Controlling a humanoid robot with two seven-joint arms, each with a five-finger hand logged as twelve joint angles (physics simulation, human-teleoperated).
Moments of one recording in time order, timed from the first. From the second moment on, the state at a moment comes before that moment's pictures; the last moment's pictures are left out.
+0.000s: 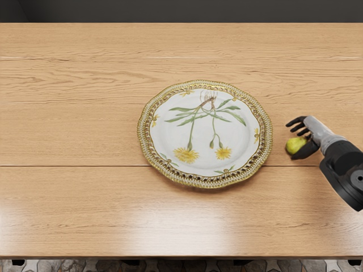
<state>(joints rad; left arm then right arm) -0.01 0.00 -0.05 -0.01 0.07 0.18 0.60 0.60 -0.74 0.48 1.54 -1.19 -0.38 -0.61</state>
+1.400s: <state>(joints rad) -0.01 0.00 -0.05 -0.01 0.07 0.18 0.60 0.78 -0.71 0.61 1.54 -1.00 -0.37 -0.61</state>
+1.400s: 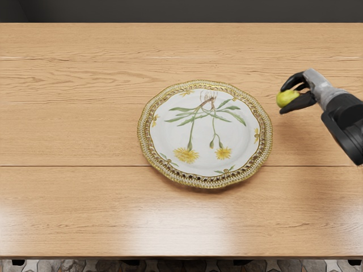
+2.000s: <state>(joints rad) -0.01 0.00 -0.05 -0.01 0.07 0.18 0.60 0.84 -0.47 0.58 1.54 -0.97 -0.36 -0.61</state>
